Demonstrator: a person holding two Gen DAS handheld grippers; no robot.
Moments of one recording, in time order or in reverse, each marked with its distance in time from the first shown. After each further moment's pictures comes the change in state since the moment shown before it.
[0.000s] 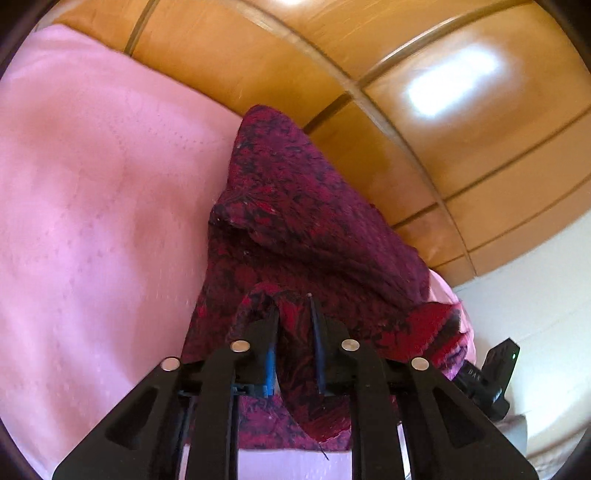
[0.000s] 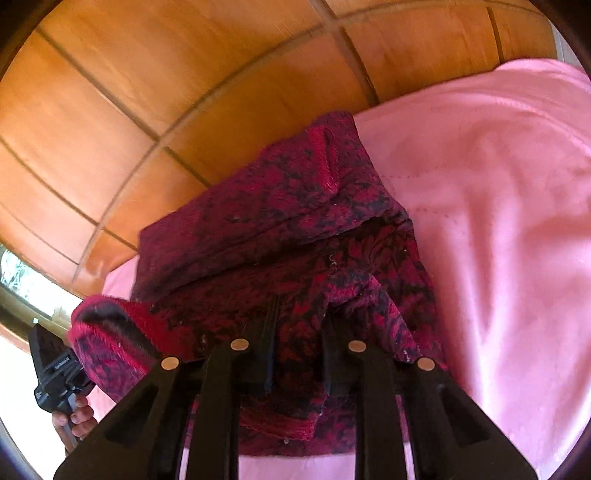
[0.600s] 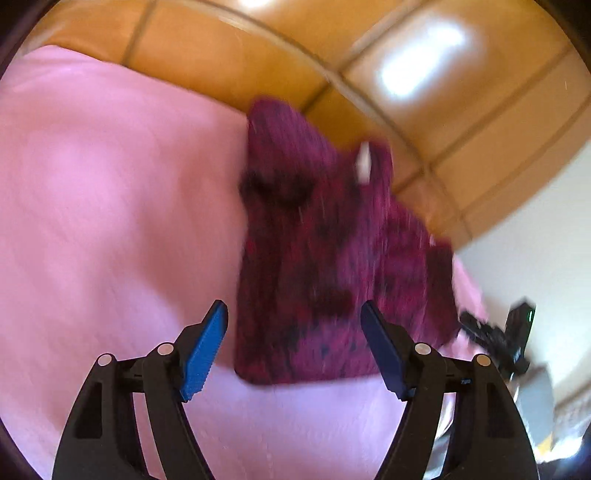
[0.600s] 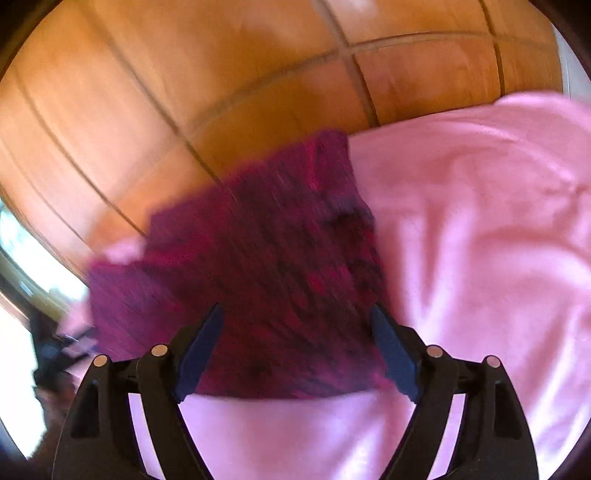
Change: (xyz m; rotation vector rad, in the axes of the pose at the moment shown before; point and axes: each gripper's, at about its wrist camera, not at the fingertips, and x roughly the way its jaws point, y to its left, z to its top) left arm -0.036 0.029 -0.065 0.202 0.010 0.009; right arm -0.050 -0.015 -0.039 -0.189 -0.056 -0.064
